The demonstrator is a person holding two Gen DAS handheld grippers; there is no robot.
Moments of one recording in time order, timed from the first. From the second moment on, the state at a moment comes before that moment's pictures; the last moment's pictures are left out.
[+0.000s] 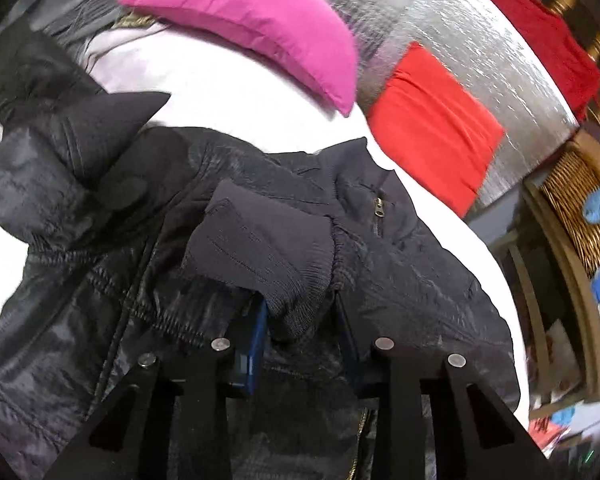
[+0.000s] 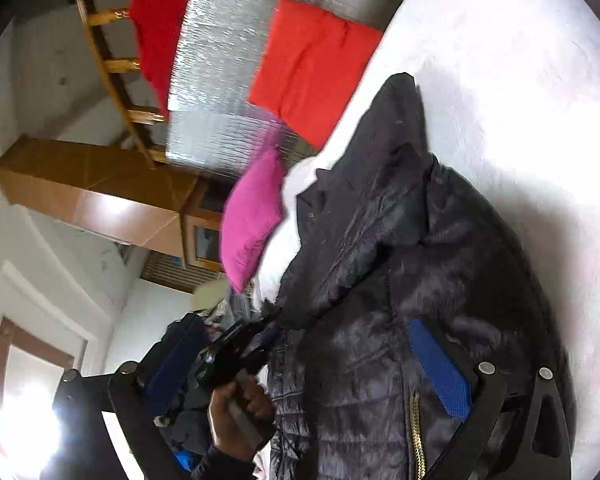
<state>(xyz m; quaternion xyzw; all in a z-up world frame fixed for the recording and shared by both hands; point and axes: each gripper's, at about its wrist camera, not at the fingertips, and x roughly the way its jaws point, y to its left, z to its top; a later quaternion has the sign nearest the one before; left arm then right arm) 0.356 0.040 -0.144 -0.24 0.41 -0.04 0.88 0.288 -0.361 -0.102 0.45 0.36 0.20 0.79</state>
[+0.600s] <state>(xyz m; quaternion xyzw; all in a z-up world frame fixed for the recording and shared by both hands) 0.349 0.028 -0.159 -0.17 0.42 -0.08 0.89 0.396 -0.341 -0.107 0.16 0.49 0.10 0.85</state>
